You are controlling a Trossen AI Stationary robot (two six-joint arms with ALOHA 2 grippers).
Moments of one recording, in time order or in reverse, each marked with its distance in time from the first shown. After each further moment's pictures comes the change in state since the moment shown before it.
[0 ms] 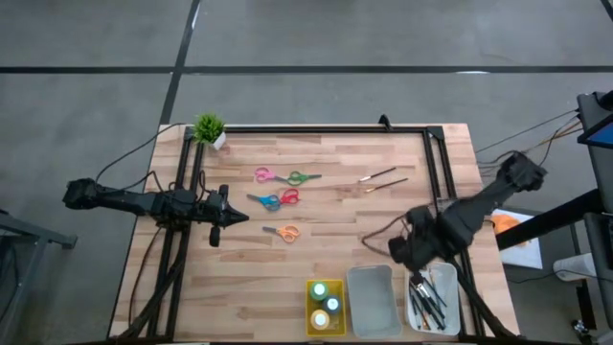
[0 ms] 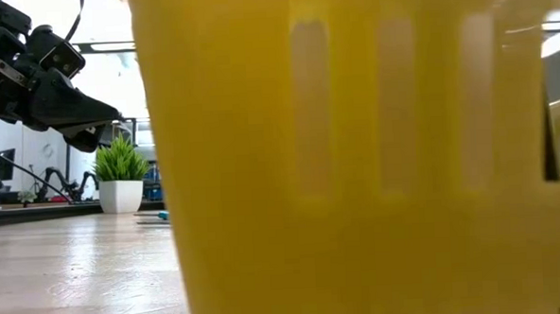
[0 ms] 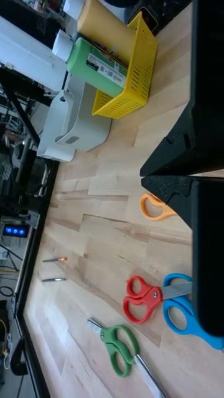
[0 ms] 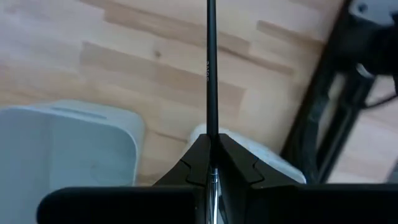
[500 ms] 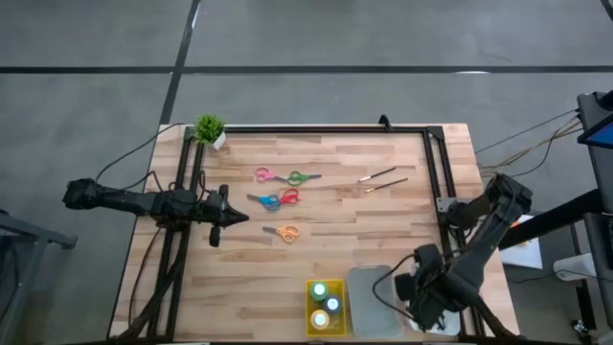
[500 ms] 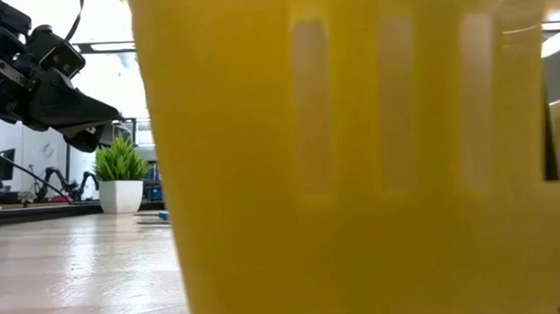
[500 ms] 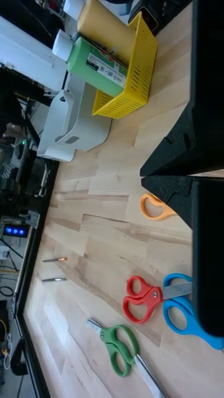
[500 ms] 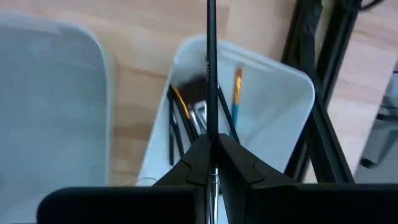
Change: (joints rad) left arm 0.000 0.000 0.000 0.000 0.000 0.000; right arm 0.265 0.273 0.179 -0.038 -0.118 0.341
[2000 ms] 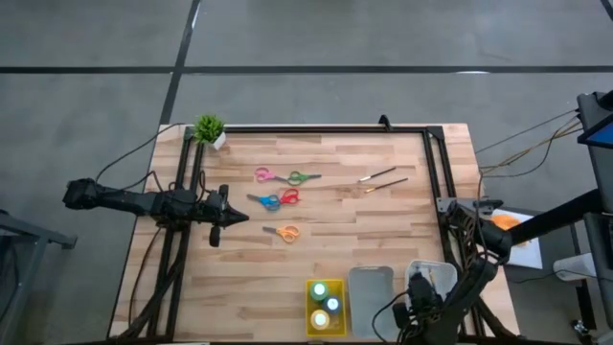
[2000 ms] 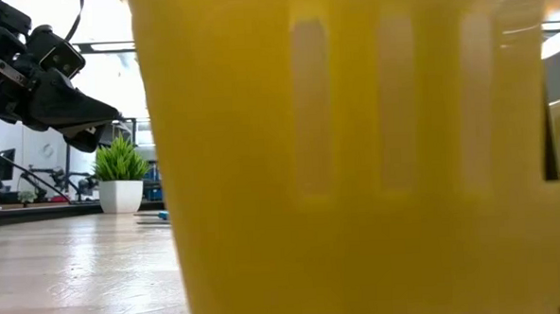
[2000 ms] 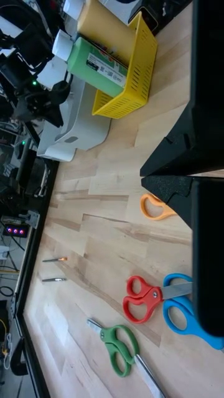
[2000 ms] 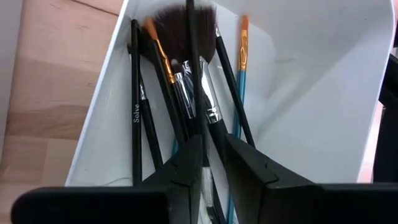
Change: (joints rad) left arm 0.000 0.000 0.000 0.000 0.000 0.000; right arm 0.136 0.406 0.048 0.087 -0.083 0.078
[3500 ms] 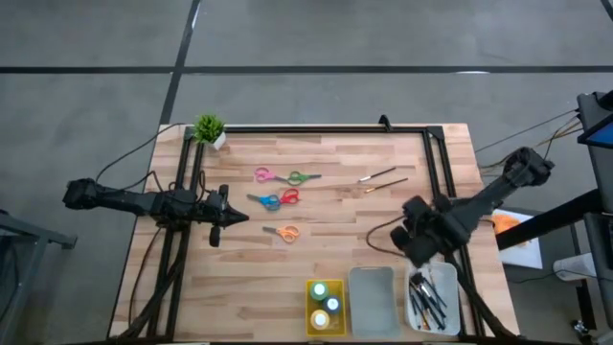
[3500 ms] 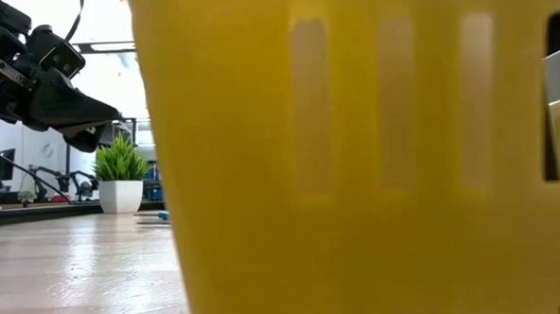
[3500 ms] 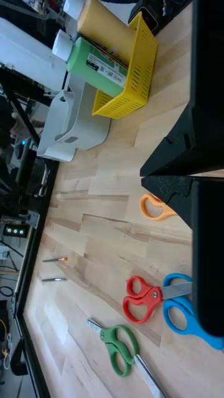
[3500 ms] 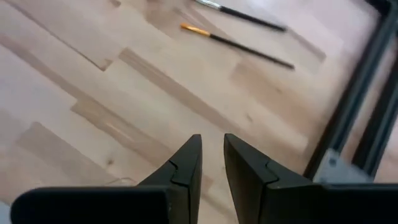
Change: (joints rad) left arm 0.000 0.000 0.000 0.000 0.000 0.000; right arm -0.406 -0.814 -0.569 0.068 0.664 -0.757
